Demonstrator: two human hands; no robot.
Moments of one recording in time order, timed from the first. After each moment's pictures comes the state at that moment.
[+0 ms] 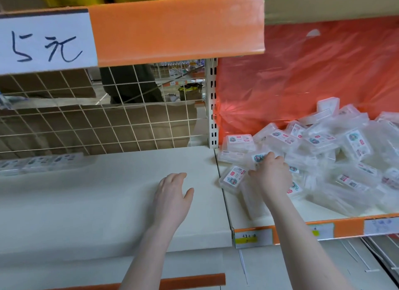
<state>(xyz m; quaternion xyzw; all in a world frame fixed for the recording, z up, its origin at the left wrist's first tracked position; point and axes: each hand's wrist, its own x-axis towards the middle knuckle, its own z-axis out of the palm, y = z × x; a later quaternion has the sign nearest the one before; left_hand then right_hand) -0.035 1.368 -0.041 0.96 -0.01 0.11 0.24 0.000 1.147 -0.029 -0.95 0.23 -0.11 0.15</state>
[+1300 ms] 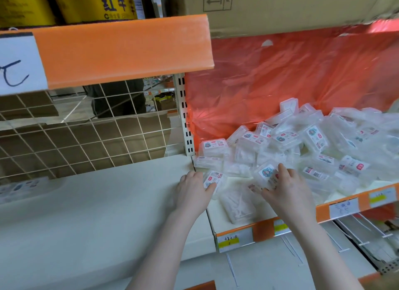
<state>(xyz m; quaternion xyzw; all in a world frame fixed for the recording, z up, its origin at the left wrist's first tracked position) -0.008 1.286 -0.024 0.98 -0.12 0.00 0.17 -0.084 1.096 -0.014 -0.95 0.22 -0.15 0.15</state>
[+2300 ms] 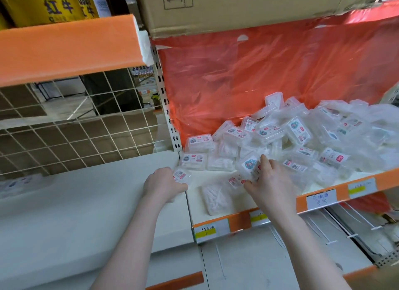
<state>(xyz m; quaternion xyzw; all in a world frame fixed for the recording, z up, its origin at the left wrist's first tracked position) 0.005 1.295 -0.015 0.99 -0.01 -0.04 0.10 -0.096 1.076 -0.012 -0.95 0.17 -0.17 0.17</state>
